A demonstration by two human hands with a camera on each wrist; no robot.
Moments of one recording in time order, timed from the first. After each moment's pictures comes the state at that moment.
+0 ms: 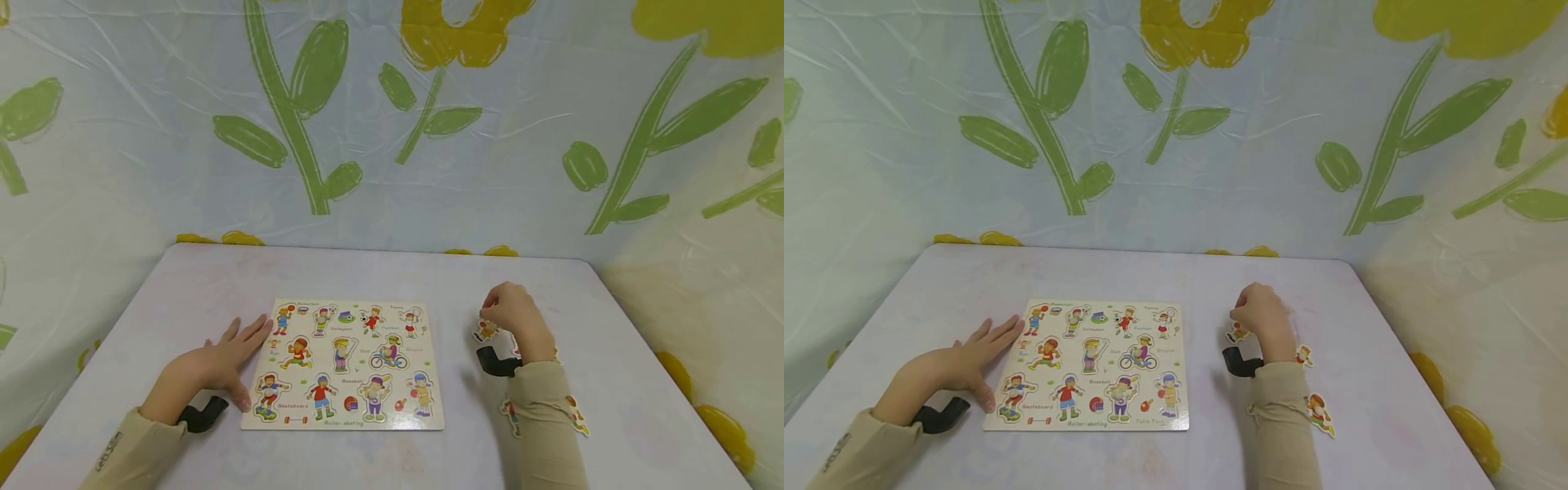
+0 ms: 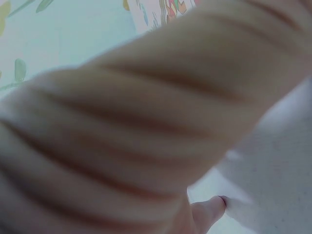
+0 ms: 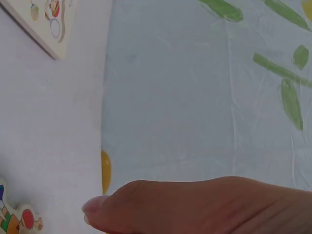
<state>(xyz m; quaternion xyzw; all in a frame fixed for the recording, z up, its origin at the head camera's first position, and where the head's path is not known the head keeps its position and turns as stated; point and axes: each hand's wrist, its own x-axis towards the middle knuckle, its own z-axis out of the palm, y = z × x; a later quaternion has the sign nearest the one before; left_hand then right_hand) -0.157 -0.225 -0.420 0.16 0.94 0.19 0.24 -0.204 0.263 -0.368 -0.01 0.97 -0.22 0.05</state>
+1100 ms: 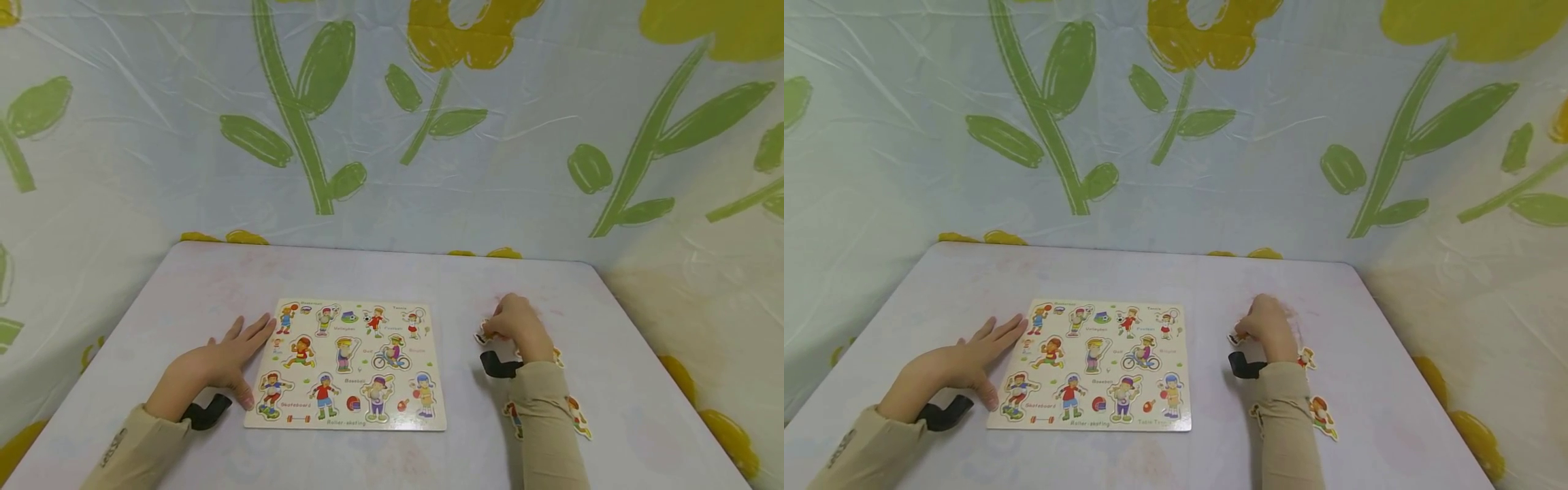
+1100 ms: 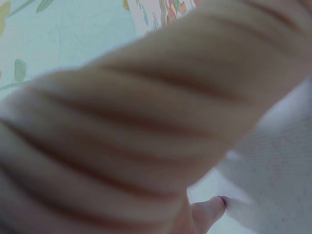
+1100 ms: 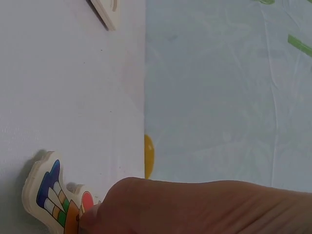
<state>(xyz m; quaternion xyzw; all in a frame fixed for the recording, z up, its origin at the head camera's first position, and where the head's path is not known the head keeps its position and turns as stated) -0.156 -0.226 -0.420 0.16 0.94 0.20 0.24 -0.214 0.276 -0.397 0.06 0.96 -0.23 0.11</state>
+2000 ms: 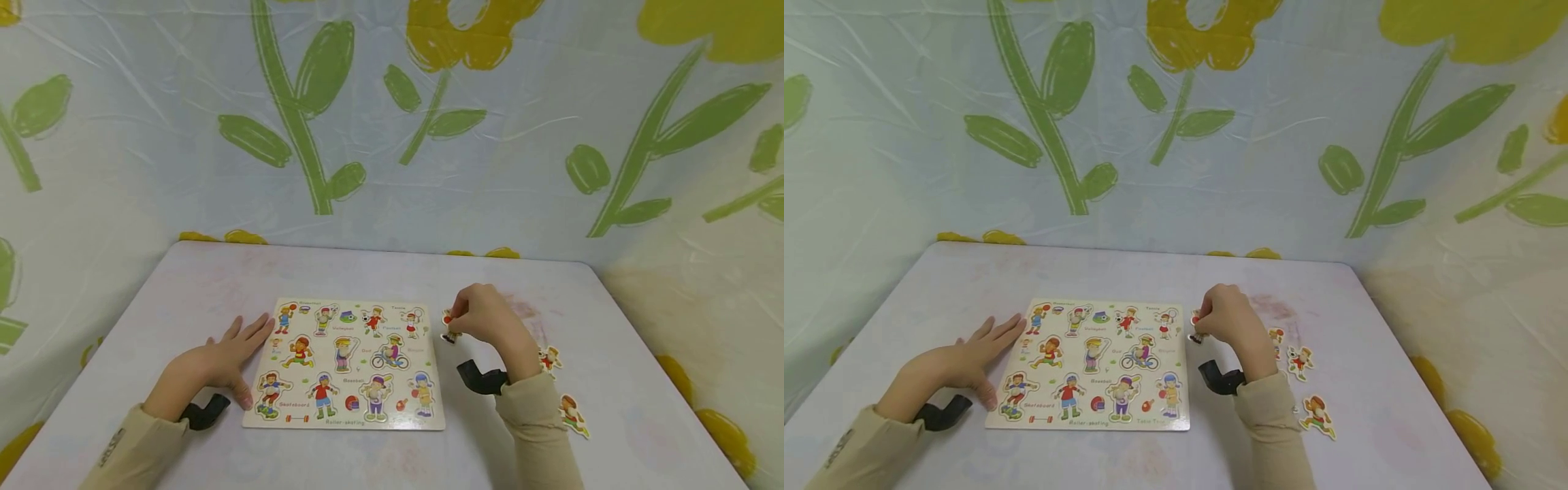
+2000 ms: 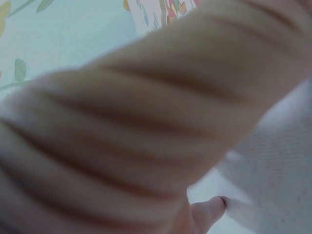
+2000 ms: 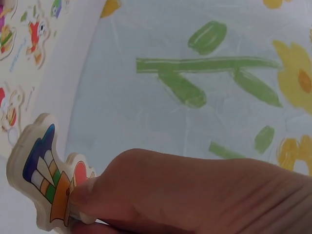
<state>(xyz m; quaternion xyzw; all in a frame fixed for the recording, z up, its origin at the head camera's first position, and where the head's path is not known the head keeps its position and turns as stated) -0.156 -0.226 -0.418 0.17 0.93 0.20 0.24 -0.176 0.202 -0.339 -0.08 0.96 -0.26 0.05</state>
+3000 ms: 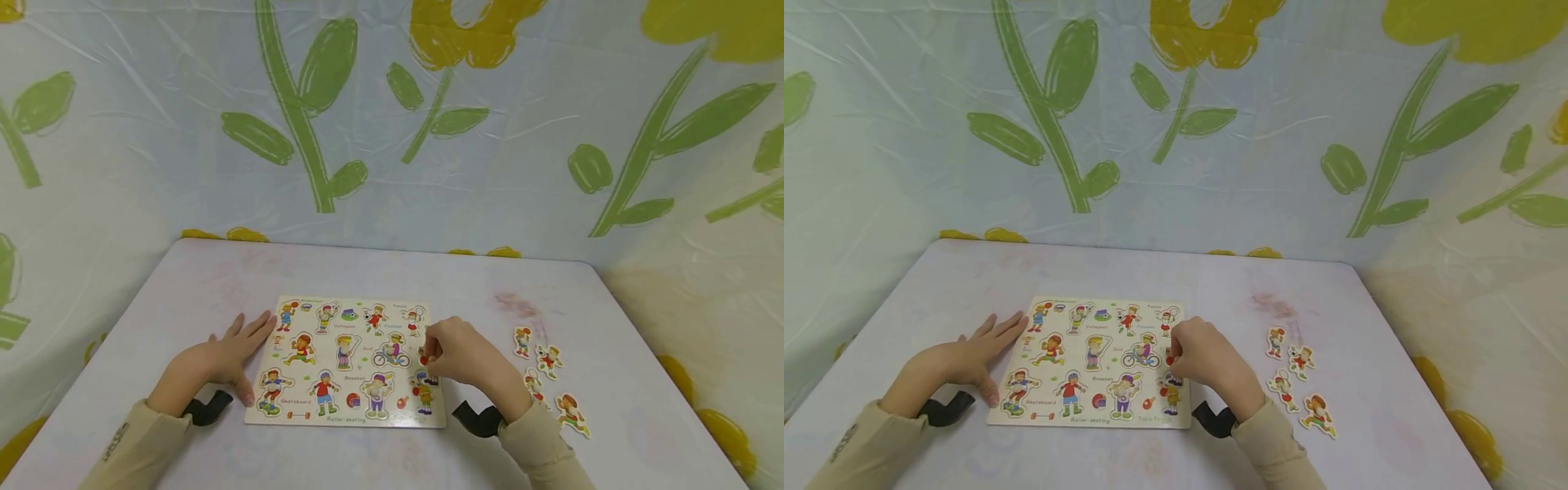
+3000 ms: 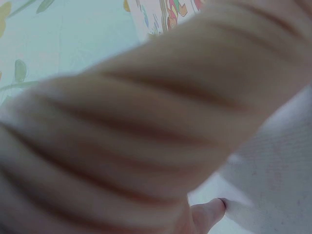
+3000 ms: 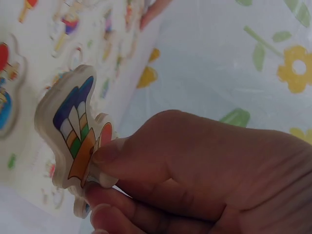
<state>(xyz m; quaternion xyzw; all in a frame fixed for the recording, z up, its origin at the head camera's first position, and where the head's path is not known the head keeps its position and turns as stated) -0.157 -0.225 -0.419 0.16 0.94 0.19 0.24 -0.136 0.165 -0.354 -0.20 0.95 -0.23 0.10</state>
